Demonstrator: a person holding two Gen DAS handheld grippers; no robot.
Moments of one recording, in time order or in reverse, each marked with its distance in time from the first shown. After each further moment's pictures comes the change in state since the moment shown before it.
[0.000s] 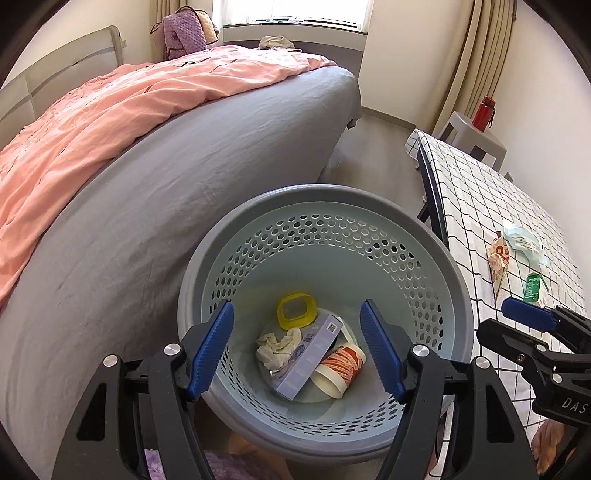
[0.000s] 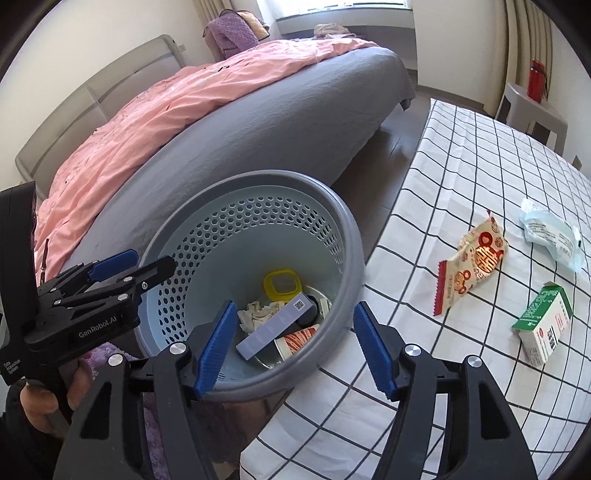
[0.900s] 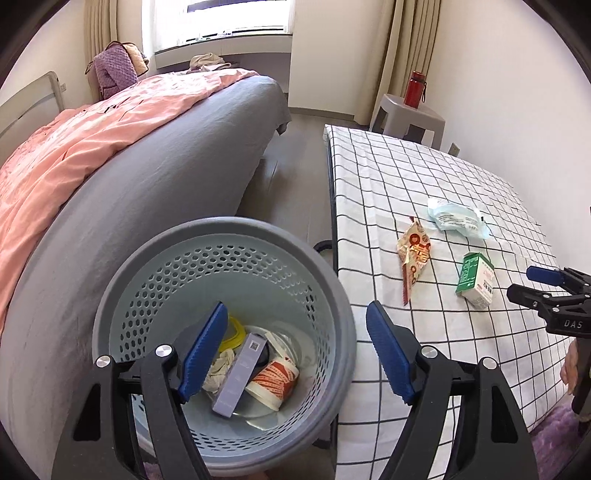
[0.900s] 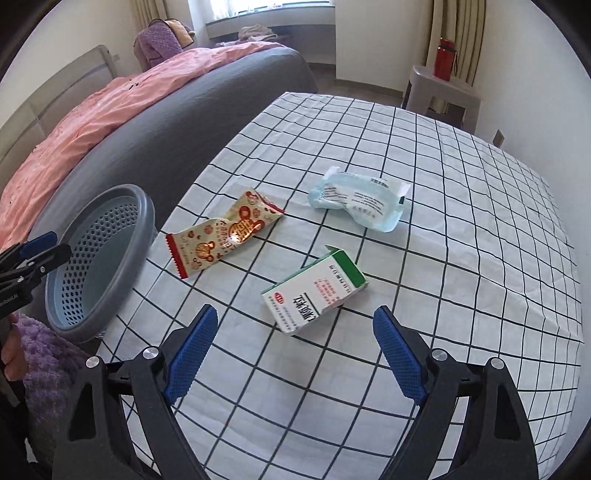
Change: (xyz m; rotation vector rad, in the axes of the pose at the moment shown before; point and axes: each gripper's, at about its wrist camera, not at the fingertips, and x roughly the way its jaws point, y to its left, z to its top) left arm -0.014 -0.116 0.014 0.198 -0.034 -0.125; right arm -0.075 -0.177 -0.027 0.081 0.013 -0.239
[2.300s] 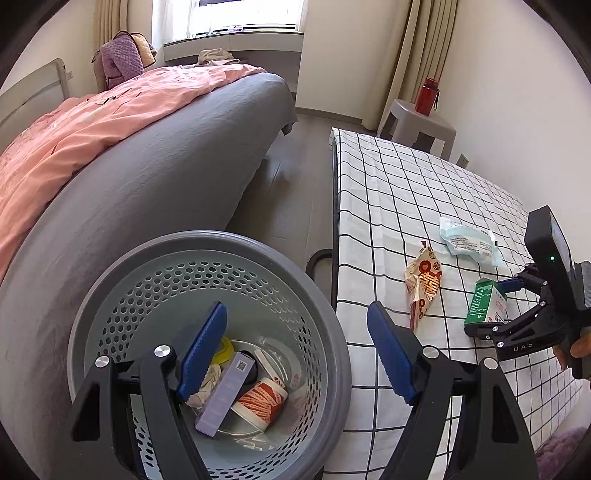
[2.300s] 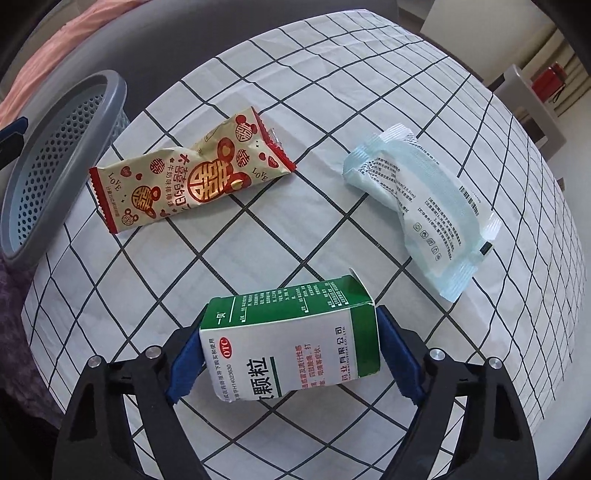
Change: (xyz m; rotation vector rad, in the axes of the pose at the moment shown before) left arm 0.038 -0.001 0.021 -0.063 0.005 0.001; right arm 0.105 -0.001 0.047 -0.355 0.342 0.007
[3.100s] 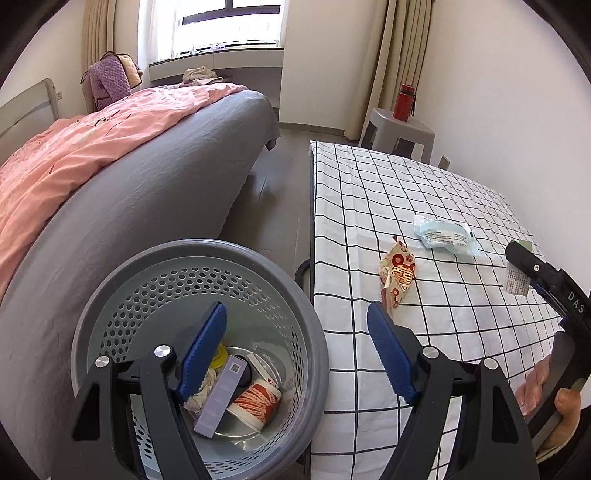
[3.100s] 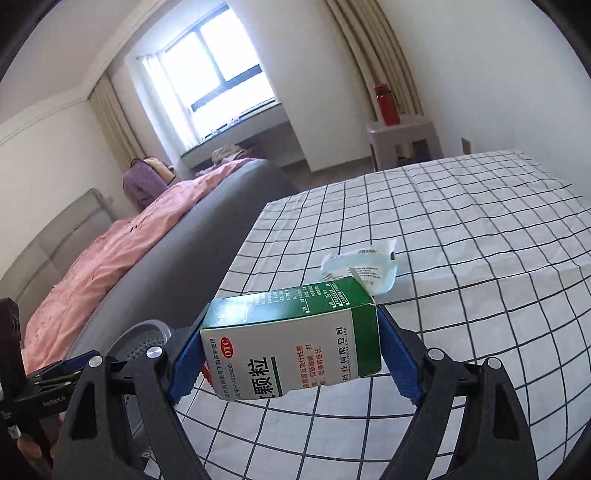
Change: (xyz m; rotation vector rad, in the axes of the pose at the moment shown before) left arm -0.029 -0.015 -0.018 0.071 -0.067 -0.032; right arm -0.098 0.005 -0.099 0.688 -0.840 0.068
